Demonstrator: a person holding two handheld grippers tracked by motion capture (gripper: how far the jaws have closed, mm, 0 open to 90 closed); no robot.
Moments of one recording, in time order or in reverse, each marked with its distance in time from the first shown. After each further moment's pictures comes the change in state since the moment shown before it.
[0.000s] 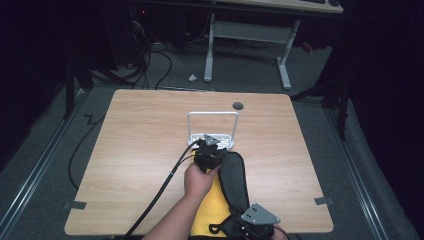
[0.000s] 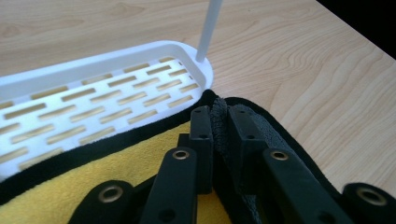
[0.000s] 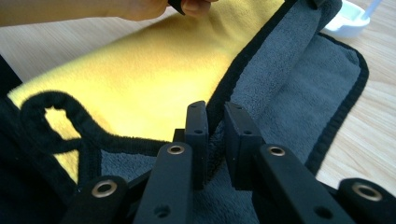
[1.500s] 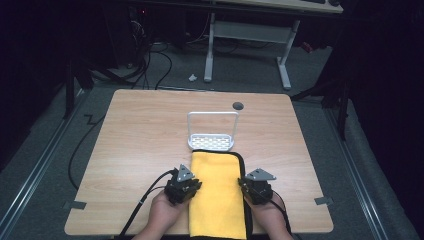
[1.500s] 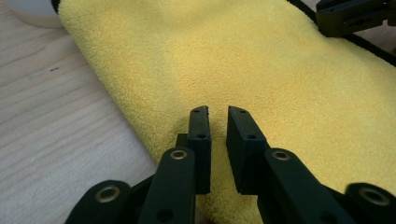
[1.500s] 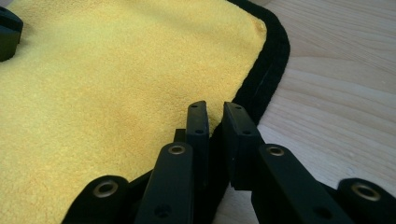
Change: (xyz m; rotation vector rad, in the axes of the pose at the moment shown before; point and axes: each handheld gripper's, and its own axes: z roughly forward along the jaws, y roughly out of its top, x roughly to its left) left arm 0.029 -0.095 -0.077 0.089 -0.056 0.181; right arm -0.076 0.017 0.069 0.125 -0.138 0.182
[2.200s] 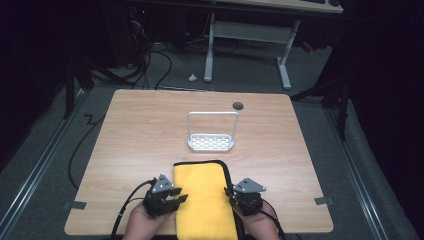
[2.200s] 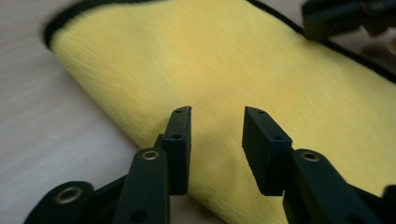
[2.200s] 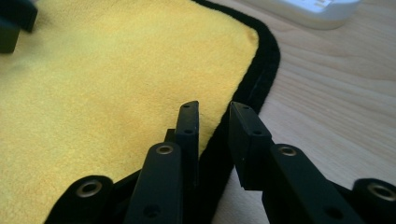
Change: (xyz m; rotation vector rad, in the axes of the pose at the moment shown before) left arm 0.023 -0.026 -0.049 -0.047 -0.039 -0.063; right arm 0.038 -0.004 -0.012 -0.060 0.085 -0.078
